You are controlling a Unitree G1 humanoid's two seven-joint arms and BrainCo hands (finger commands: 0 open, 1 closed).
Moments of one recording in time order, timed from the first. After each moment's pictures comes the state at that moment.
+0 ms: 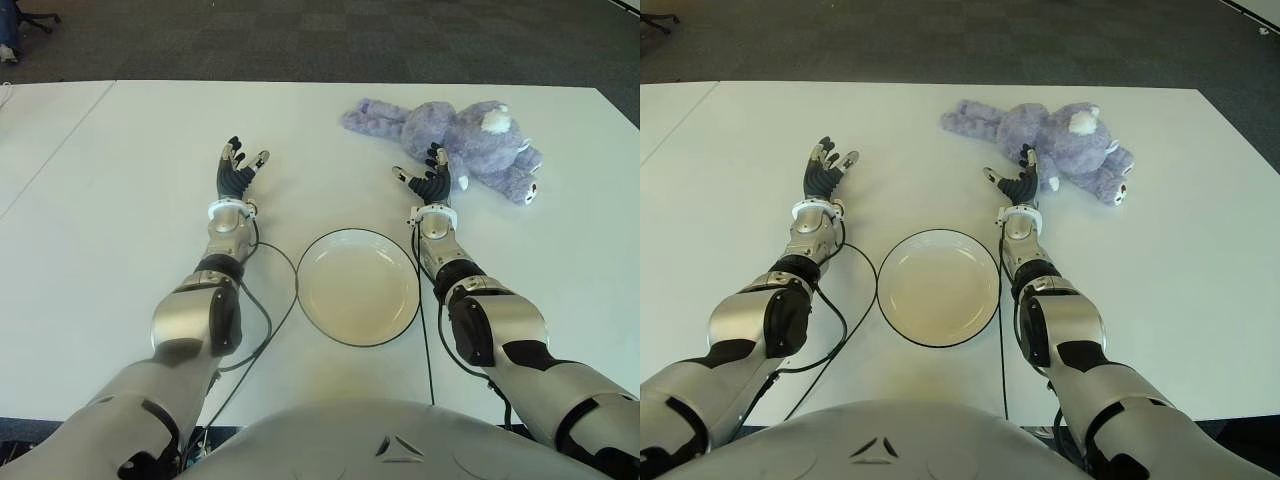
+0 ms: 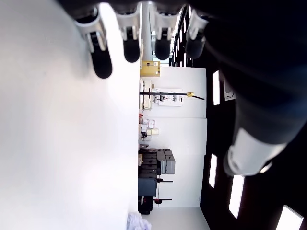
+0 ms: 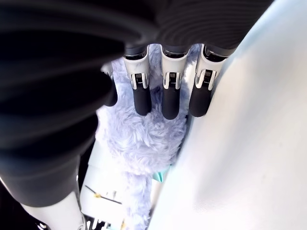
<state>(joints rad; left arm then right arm) -0.68 0.10 0.33 1.27 0.05 -0.42 0.09 -0.70 -0.08 -0.13 1.26 -0.25 -0.40 -0.45</state>
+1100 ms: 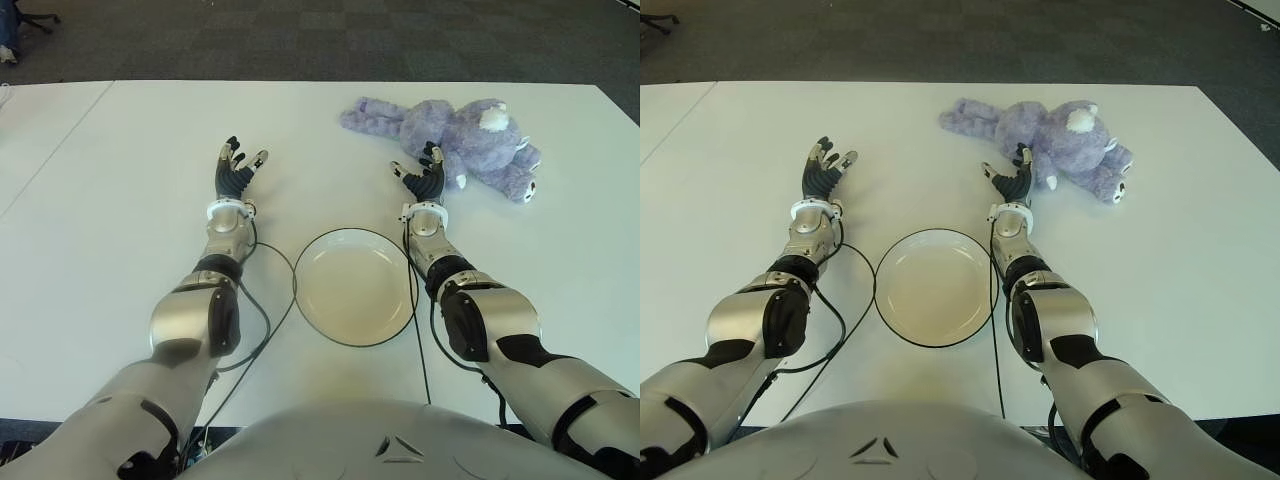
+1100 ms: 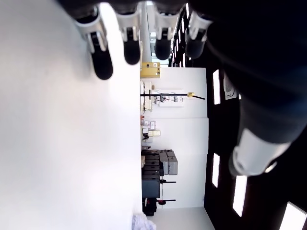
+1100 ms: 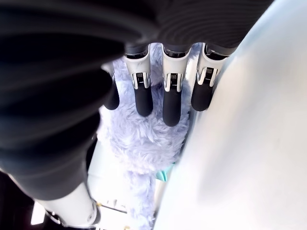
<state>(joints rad) -0.68 0.11 0.32 1.27 0.06 -0.42 0.10 -0.76 -0.05 -0.11 1.31 -0.23 -0.42 -0.53</state>
